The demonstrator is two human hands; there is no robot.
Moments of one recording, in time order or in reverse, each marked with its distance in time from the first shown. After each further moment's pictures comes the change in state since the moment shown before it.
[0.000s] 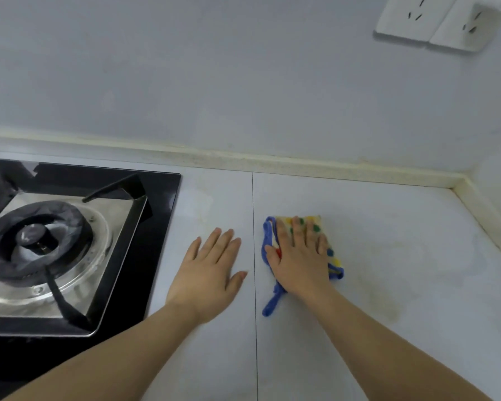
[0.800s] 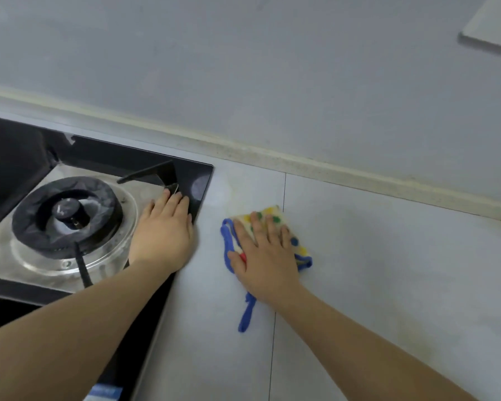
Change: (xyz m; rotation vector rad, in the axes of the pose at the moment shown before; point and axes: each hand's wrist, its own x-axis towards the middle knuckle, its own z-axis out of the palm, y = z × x) left_hand 0.014 -0.082 -0.029 0.044 0.232 -0.423; right_hand 0.009 -0.081 0.005 0.017 0.090 -0.391
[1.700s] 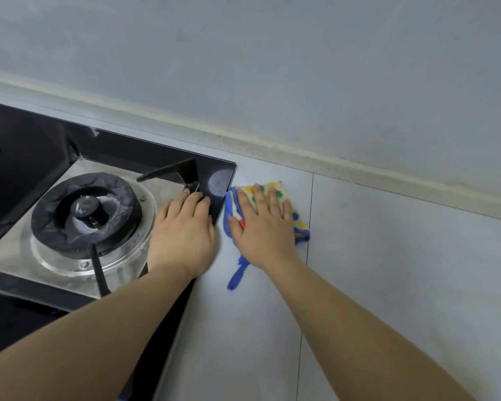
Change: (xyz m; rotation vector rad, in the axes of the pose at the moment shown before) left_hand 0.001 0.000 0.005 0.006 0.070 -0.042; right_hand 0.068 -0.024 -0.003 0.031 -0.019 0.030
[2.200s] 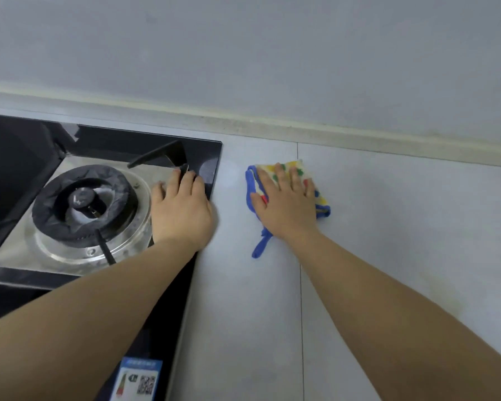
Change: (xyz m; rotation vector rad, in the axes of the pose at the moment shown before) left_hand -0.001 0.002 -0.006 0.083 -0.072 0.057; right_hand -0.023 0.033 -0.004 0.047 0.025 0.183
